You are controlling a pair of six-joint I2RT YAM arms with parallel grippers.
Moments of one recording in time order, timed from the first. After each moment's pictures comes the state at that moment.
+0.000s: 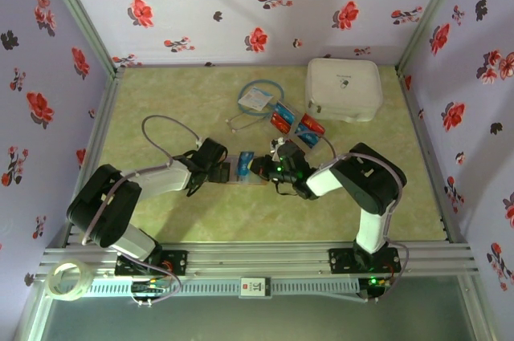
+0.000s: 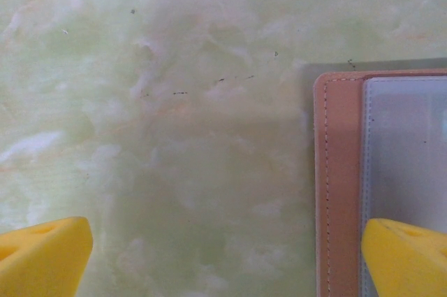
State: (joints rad) left arm -0.67 1.53 0.71 -0.28 -0.33 -0.47; right arm 0.75 1.85 0.61 0.75 -0.35 1.12
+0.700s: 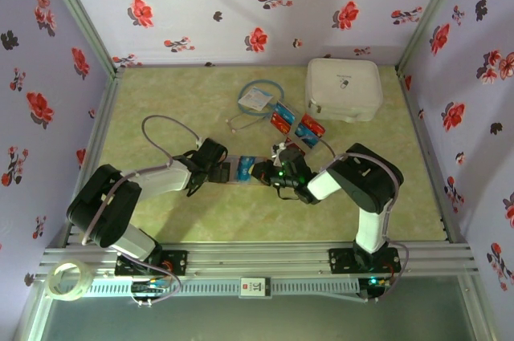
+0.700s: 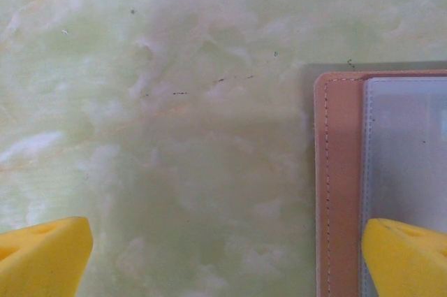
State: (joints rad) left arm -0.67 1.53 0.71 -0.28 -0.33 -0.47; right arm 0.75 1.87 0.57 0.81 -0.37 1.14
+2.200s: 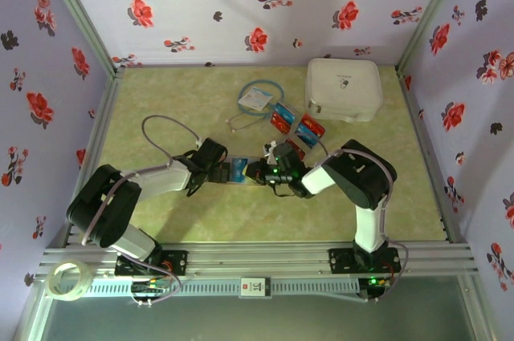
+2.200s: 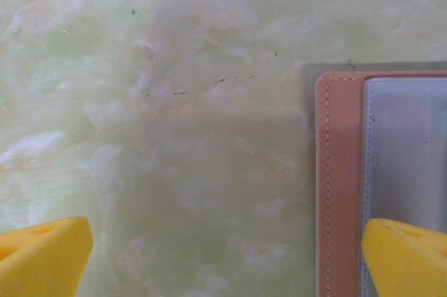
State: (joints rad) left arm -0.67 1.53 0.71 -0.28 -0.33 -0.47; right arm 0.75 1.92 0.67 0.71 -0.47 1.12
